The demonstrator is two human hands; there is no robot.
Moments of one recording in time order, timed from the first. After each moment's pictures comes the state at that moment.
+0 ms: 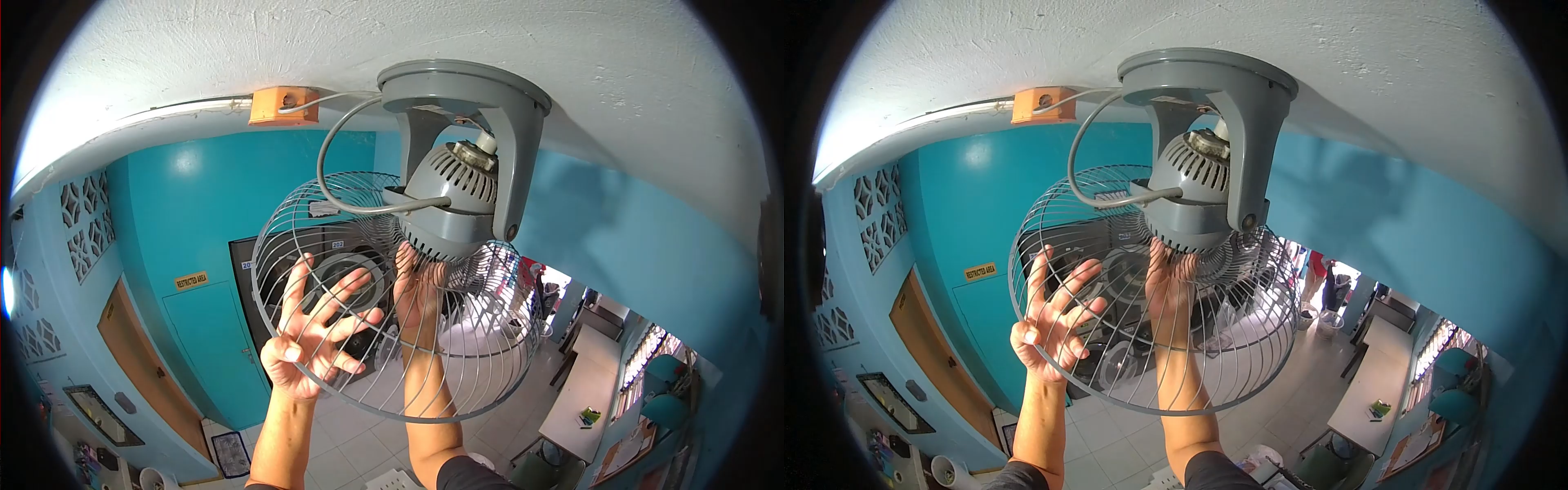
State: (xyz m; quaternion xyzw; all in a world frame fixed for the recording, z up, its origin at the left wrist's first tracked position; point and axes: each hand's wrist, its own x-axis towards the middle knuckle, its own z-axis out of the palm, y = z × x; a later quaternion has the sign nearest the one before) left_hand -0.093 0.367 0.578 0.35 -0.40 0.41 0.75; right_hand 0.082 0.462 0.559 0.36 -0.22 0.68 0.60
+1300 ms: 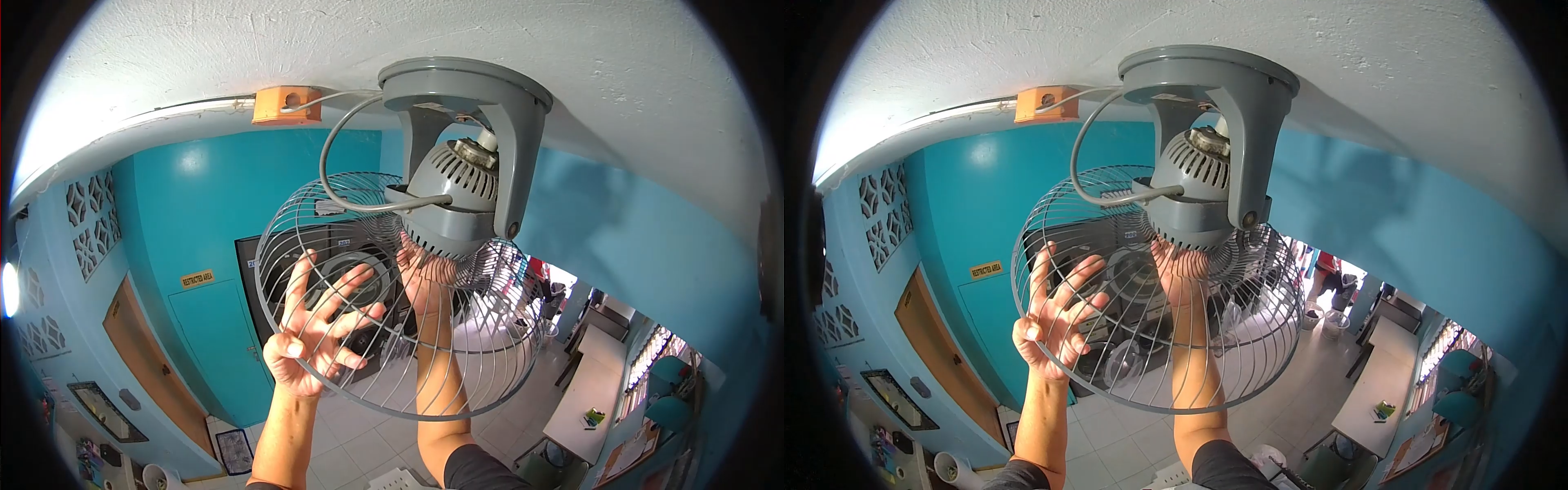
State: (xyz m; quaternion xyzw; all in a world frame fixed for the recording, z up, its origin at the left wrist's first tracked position) left_hand -0.092 0.366 0.579 0.35 -0.39 0.41 0.74; right_hand 0.118 0.513 0.542 0.21 -0.31 0.65 0.66
